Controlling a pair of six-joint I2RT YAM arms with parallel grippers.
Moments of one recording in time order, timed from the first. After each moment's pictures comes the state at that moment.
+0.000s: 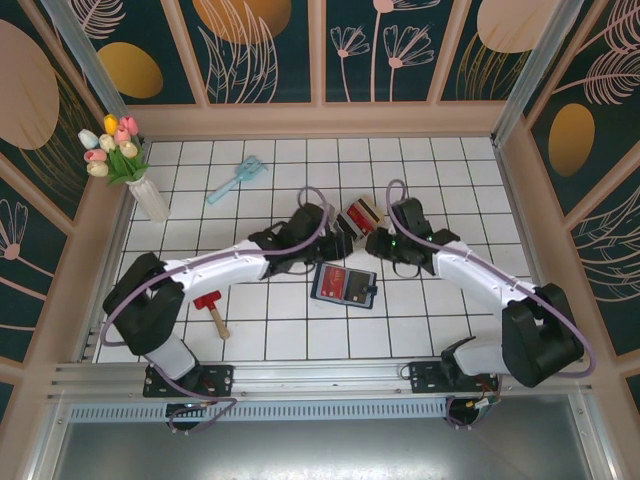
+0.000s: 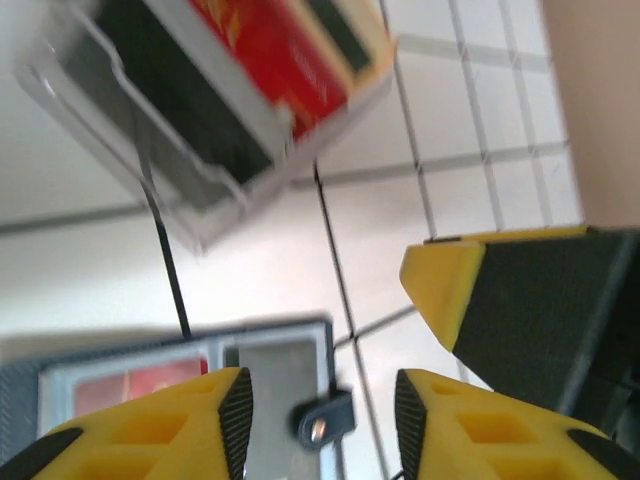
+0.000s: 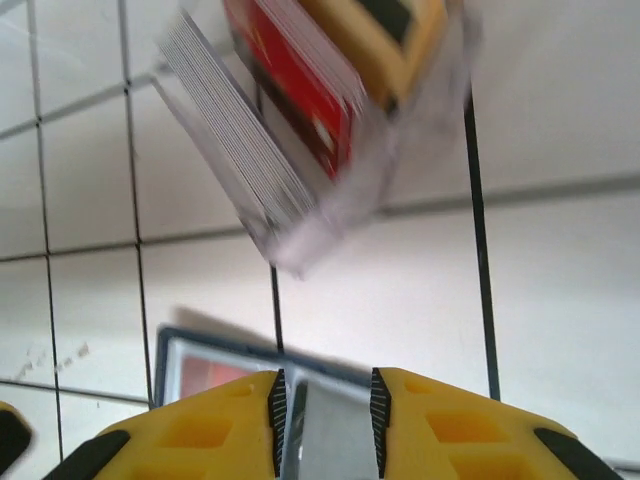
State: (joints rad) left arm -0.83 1.63 1.05 -0.10 0.12 -0.88; right arm 0.49 1.34 0.83 -0.40 -0.11 0.63
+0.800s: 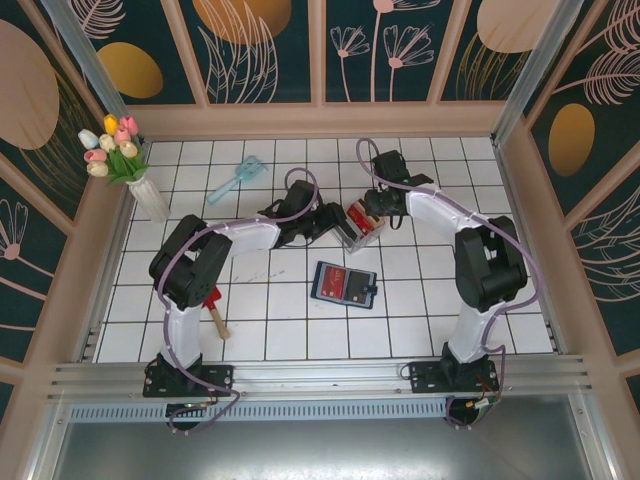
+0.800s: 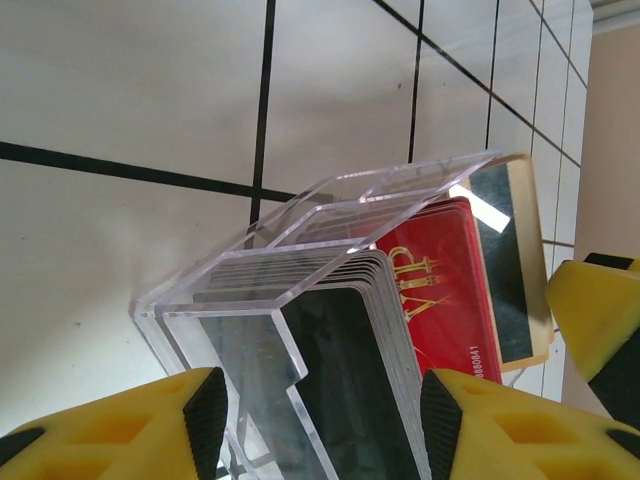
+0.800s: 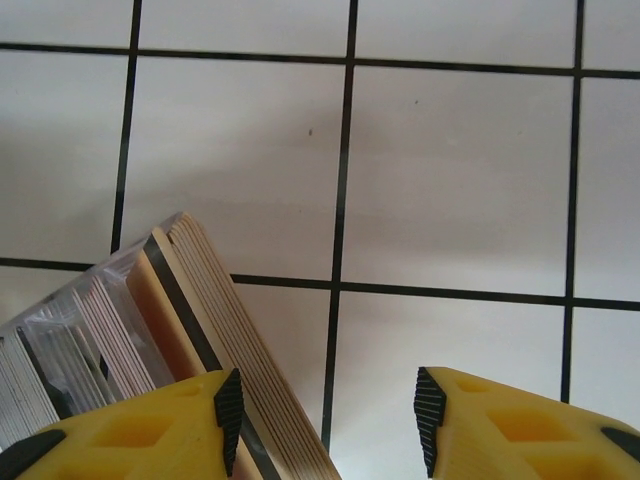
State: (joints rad) left arm -0.64 2.00 1.21 0.09 0.26 -1.06; right arm 0.40 1.82 1.33 -0.55 0.11 0.24
